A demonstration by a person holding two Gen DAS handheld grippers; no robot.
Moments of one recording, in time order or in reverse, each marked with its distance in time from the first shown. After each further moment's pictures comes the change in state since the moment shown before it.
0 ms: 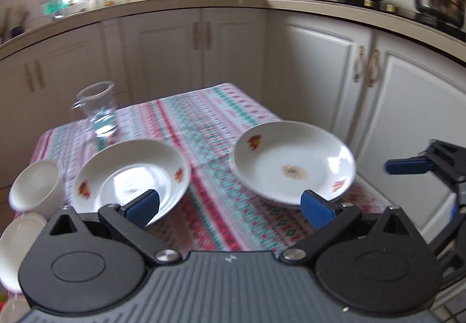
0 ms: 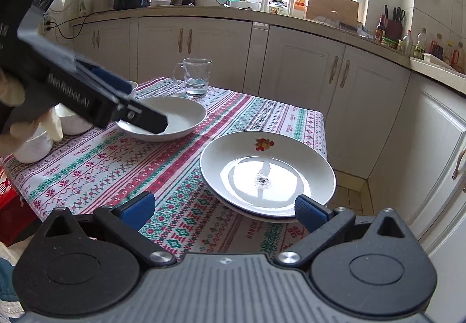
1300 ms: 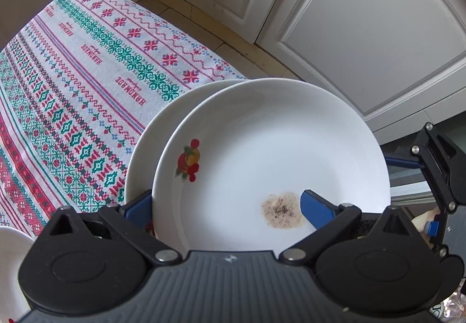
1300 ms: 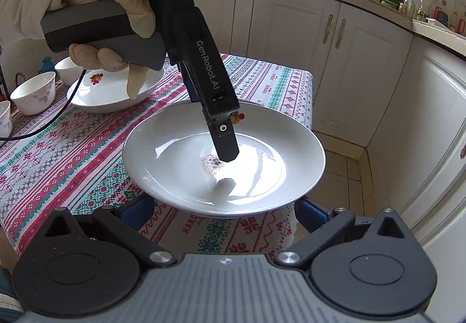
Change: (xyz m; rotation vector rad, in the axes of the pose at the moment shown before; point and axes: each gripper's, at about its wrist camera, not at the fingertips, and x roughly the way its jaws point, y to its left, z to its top) left arm 0.229 -0.053 0.093 0.289 0.715 -0.452; right arm 0.065 -0.063 -0.002 0.036 0.158 0.006
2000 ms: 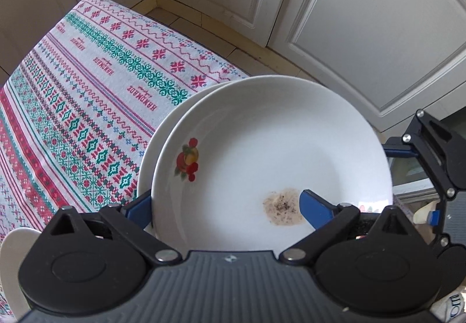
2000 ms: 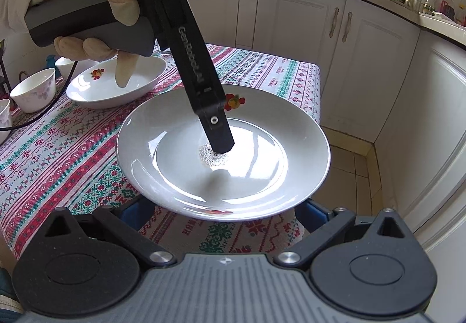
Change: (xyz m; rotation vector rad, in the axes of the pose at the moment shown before) left arm -0.005 -0.017 -0.002 0.062 -0.029 0.108; right arm 0.018 -0.005 -0.002 0.010 0.021 0.024
